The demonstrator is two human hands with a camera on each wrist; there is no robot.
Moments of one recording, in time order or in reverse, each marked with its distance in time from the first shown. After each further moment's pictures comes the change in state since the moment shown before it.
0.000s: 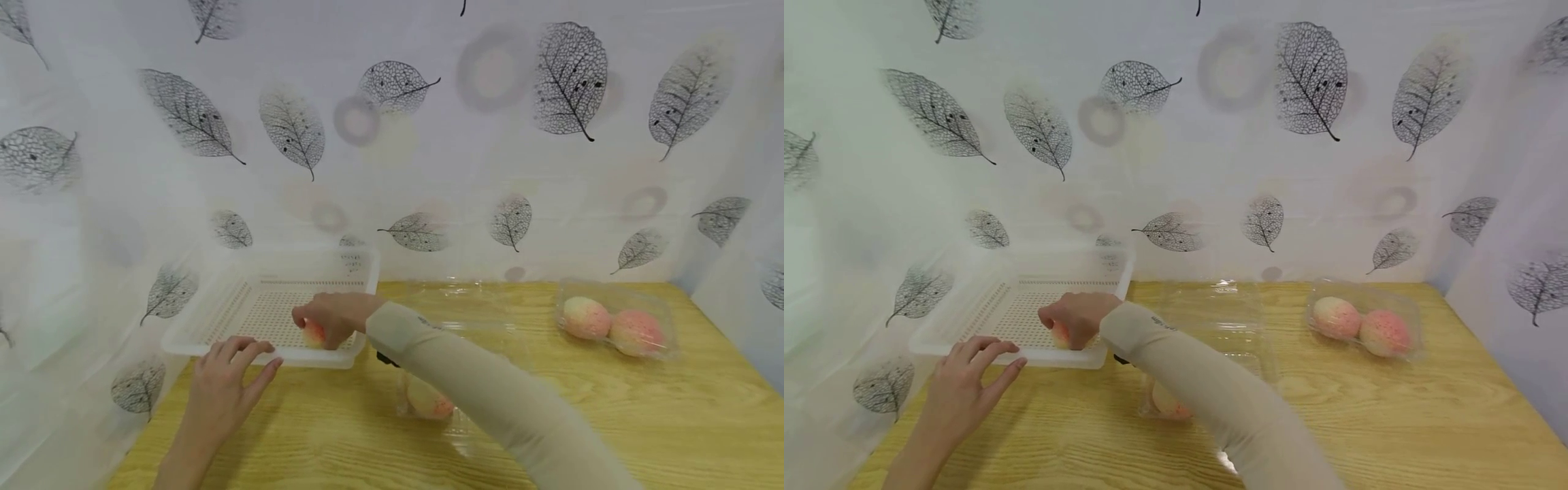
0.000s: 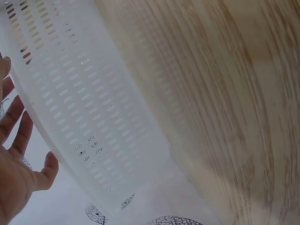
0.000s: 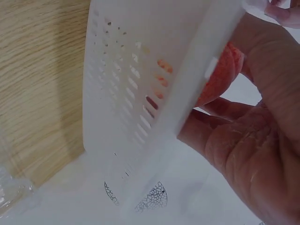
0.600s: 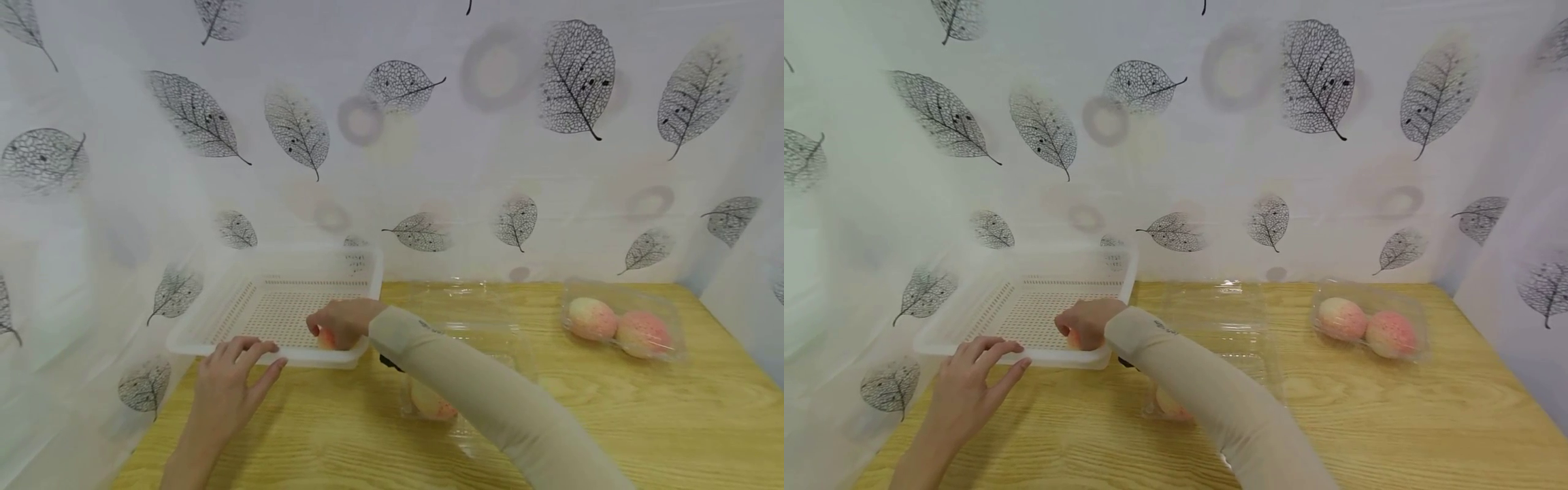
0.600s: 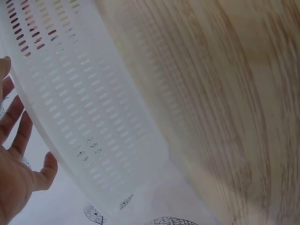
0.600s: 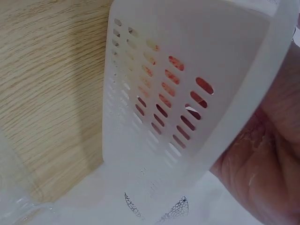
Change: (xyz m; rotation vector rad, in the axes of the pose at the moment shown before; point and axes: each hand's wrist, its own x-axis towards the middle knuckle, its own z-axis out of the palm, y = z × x) left_hand -0.002 -0.002 -0.002 0.006 -0.014 -0.005; right_hand 0.007 0.006 0.017 0.025 -0.019 0.053
